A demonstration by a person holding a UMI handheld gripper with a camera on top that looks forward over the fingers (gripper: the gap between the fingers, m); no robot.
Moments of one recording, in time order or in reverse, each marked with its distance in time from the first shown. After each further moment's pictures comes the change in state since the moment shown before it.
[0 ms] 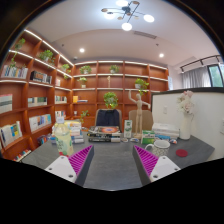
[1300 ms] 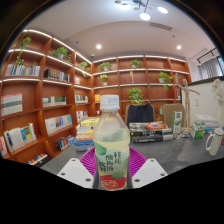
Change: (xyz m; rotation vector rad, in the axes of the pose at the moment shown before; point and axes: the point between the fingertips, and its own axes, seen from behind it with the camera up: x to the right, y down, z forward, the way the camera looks) arm -0.219 0.049 0.149 -0.002 -0.227 0.050
